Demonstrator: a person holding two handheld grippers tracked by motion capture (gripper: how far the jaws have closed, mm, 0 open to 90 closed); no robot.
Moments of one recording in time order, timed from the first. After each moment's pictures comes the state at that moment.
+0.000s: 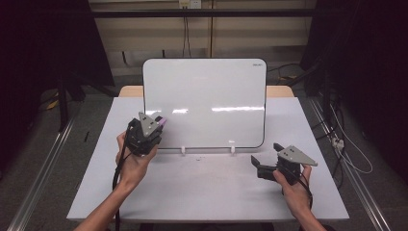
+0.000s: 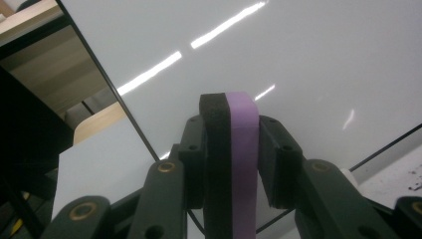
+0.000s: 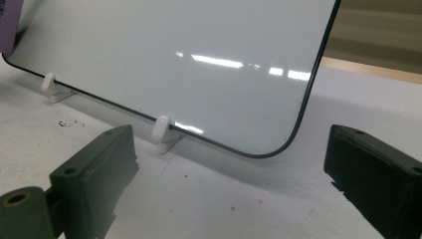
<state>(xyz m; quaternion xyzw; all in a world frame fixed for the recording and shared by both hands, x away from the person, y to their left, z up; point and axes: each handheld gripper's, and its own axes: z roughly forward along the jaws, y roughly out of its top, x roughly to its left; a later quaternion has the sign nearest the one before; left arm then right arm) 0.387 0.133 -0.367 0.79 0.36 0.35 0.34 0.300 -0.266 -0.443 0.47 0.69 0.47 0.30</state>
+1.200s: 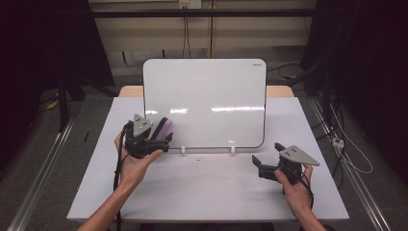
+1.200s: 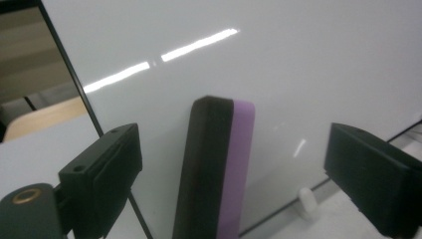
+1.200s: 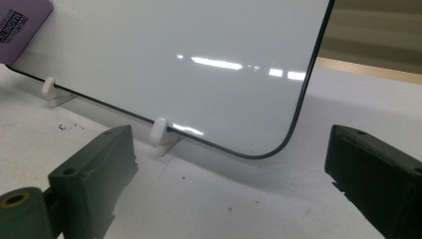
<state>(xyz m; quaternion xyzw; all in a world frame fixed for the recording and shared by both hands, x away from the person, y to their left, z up) 0.386 0.151 -0.380 0.76 0.40 0.27 0.43 0.299 -0.269 -0.441 0.47 0.68 0.47 0.30</state>
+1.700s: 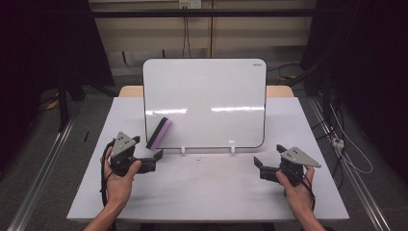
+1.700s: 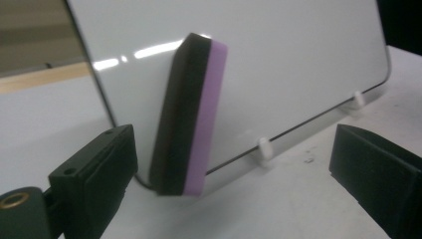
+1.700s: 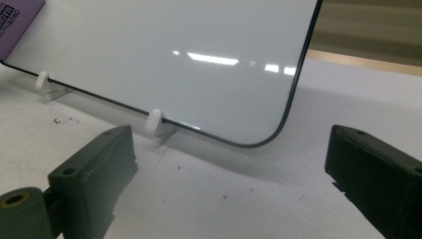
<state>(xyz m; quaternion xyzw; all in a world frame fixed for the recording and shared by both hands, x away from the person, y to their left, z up) 0.341 0.190 -0.394 0.75 0.39 0.23 0.48 0.295 -0.272 -0.444 0.48 0.68 0.46 0.30</state>
